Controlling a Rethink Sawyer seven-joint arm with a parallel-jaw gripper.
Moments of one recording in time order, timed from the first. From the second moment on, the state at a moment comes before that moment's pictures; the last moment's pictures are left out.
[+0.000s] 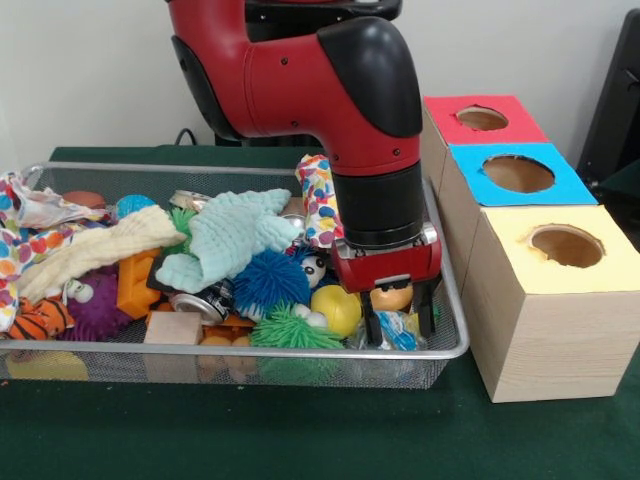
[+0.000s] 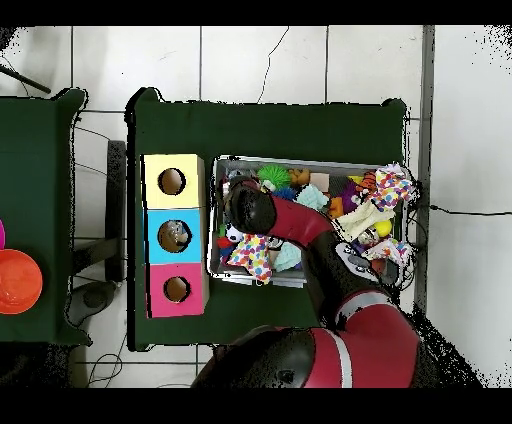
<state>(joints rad) -0.40 -0.37 0.27 1.61 0.01 0.13 1.32</state>
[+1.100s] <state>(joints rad) -0.41 -0.37 0.29 1.63 0.00 0.11 1.32</state>
